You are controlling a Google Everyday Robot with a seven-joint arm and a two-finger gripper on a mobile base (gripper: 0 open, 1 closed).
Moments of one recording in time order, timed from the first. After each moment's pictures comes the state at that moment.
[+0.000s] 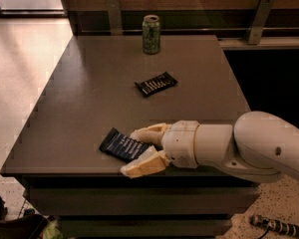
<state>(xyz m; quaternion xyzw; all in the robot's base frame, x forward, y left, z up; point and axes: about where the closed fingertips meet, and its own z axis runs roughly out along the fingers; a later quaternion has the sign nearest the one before) 0.443 0.020 0.809 -0.48 0.68 0.29 0.47</state>
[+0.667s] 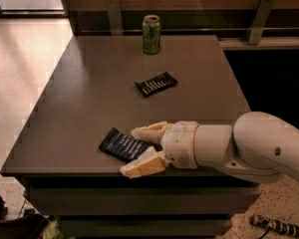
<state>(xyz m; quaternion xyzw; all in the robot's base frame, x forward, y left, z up) 0.443 0.020 0.809 -0.48 0.68 0.29 0.47</state>
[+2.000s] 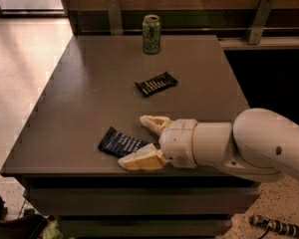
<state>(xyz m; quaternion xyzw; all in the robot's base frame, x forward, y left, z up) 0.438 0.025 0.819 -0.49 0.68 0.28 0.47</state>
